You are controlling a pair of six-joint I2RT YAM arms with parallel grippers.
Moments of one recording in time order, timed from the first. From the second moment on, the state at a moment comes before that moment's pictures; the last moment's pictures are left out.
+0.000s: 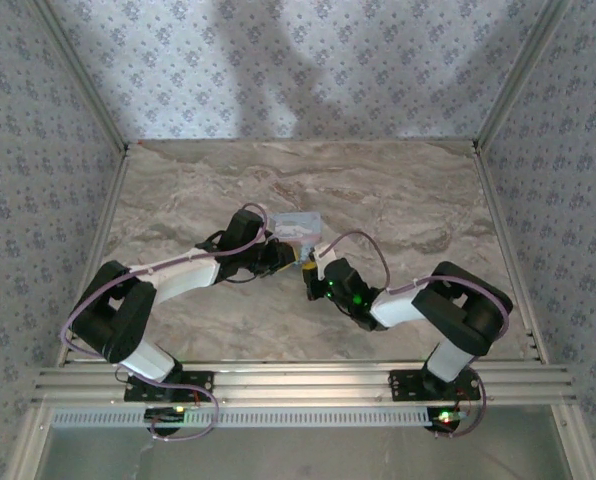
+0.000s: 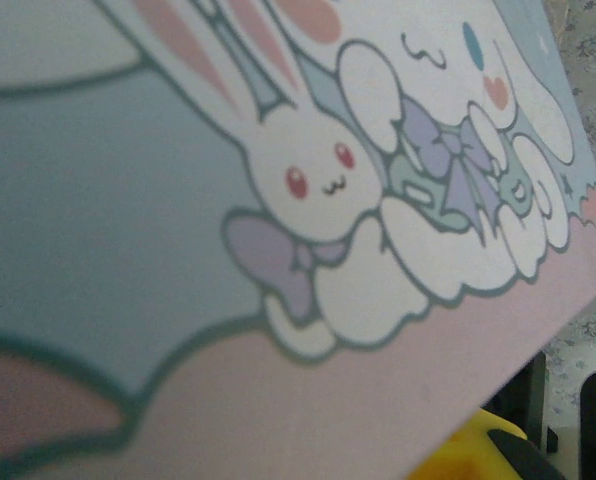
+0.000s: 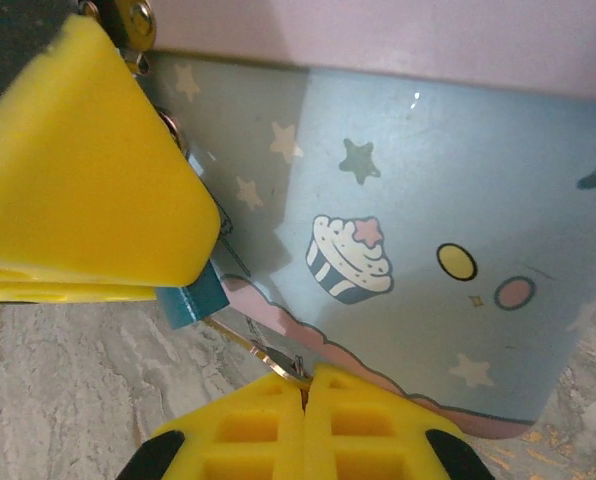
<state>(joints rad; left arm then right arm) -0.63 1.54 0.81 -0.03 0.44 -0.97 0.88 1.64 0.47 0.72 0.17 0.29</state>
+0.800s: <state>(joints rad) -0.63 1.54 0.81 -0.04 0.39 -0.97 0.87 1.65 0.44 0.79 0.11 0.31</state>
